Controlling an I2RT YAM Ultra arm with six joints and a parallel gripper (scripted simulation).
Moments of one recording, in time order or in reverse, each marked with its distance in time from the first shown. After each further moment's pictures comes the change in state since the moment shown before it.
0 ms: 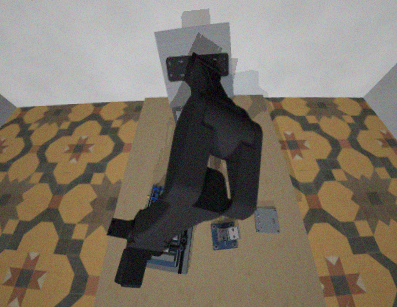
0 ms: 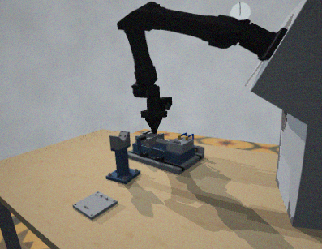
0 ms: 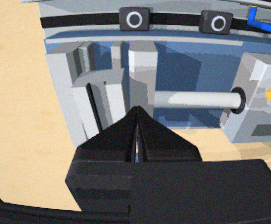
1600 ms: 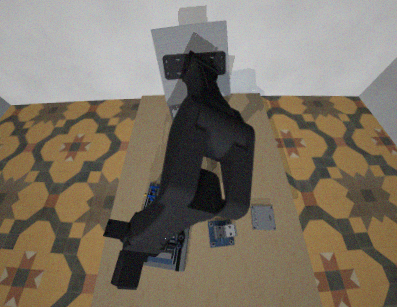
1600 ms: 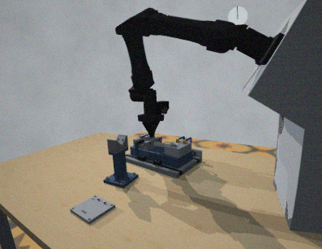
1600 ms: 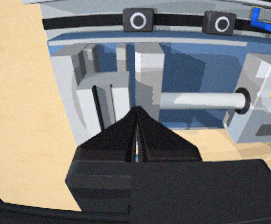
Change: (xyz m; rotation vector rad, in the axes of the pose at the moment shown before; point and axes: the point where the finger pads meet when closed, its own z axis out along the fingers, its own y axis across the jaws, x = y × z) arm -0.001 0.005 0.002 0.013 -0.001 0.007
